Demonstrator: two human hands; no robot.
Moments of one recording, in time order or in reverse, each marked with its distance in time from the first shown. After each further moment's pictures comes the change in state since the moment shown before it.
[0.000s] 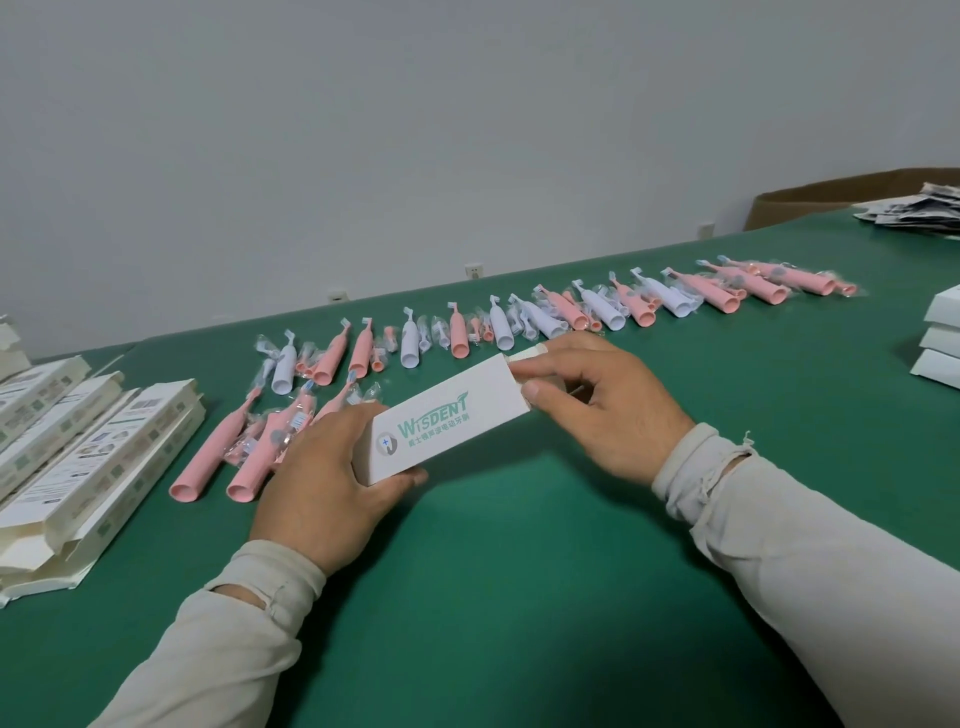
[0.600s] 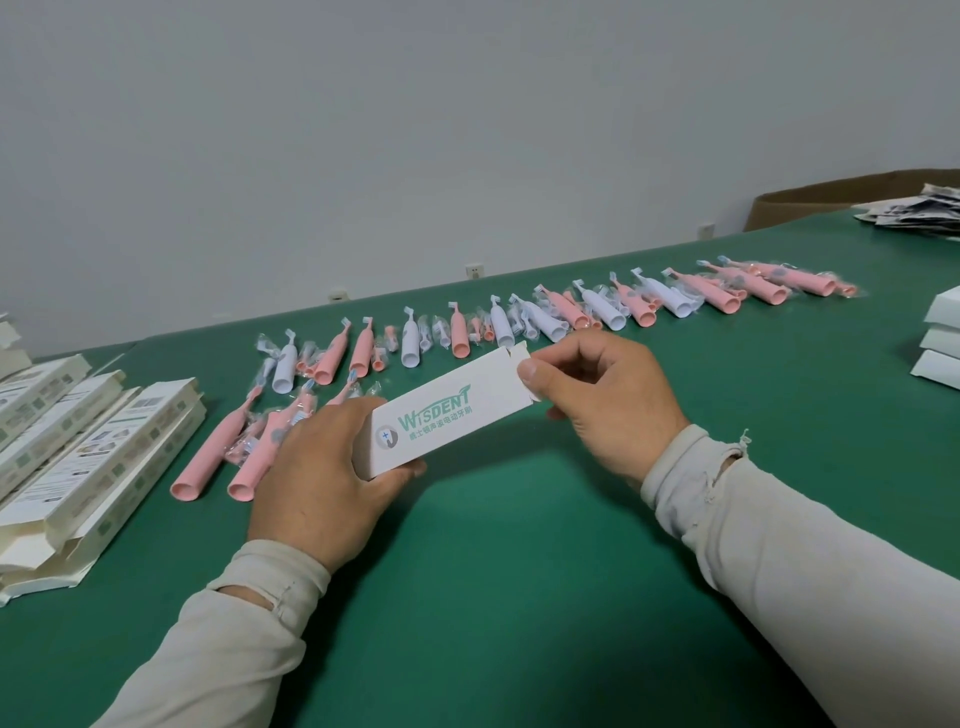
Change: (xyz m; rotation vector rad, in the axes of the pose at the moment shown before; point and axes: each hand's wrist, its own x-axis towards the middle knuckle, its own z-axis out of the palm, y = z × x) left_hand -0.003 0.011 -0.006 0.063 0.056 -0.003; right_hand 0.002 -0.011 0.013 0.427 0.231 0.211
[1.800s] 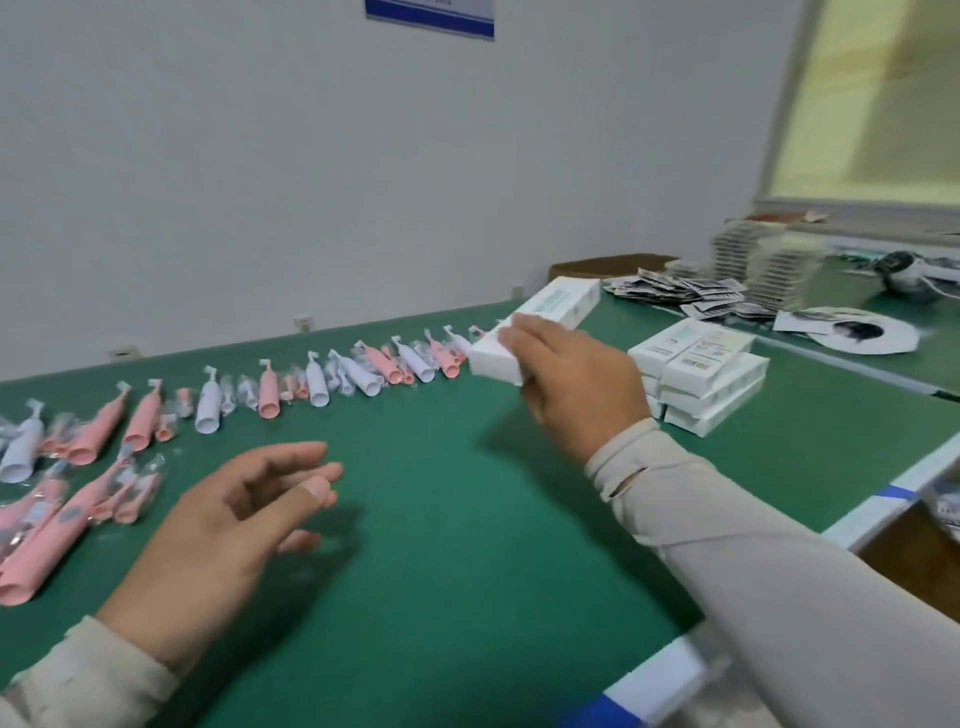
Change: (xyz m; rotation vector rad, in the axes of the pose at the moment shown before) left_hand -0.011 0.088 0.022 -1.090 -0.308 -0.044; right_hand -0.021 -0.056 -0.142 -1.455 0.204 -0.520
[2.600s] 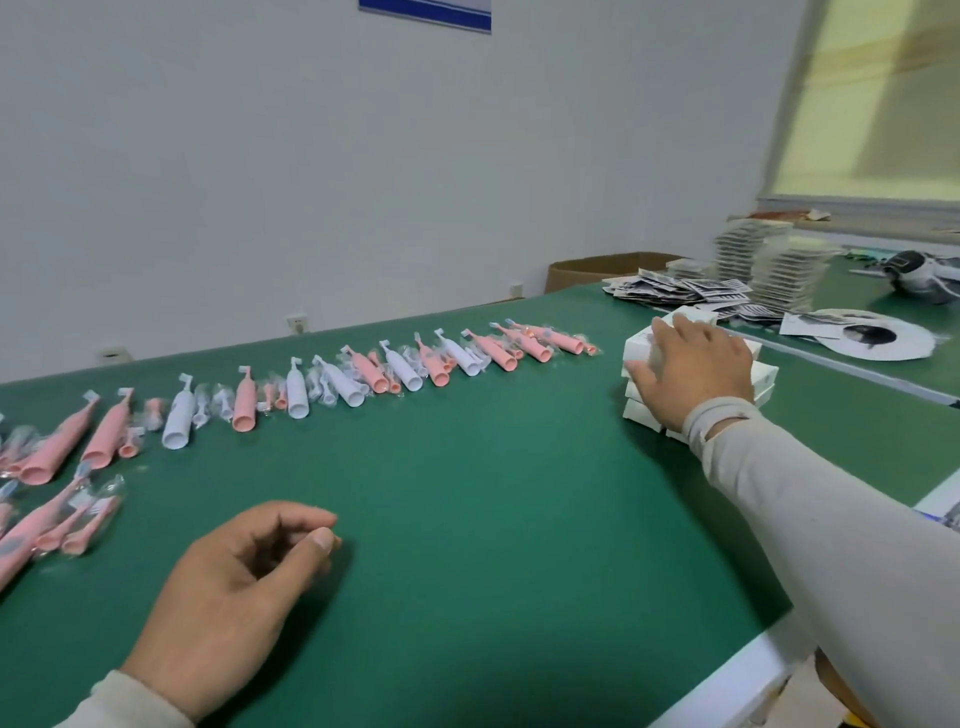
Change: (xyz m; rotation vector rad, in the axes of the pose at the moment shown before) left_hand 0.013 -0.033 0.023 0.277 0.056 -0.003; right_hand -0.011 0.152 0.034 -0.347 -0.476 0.609
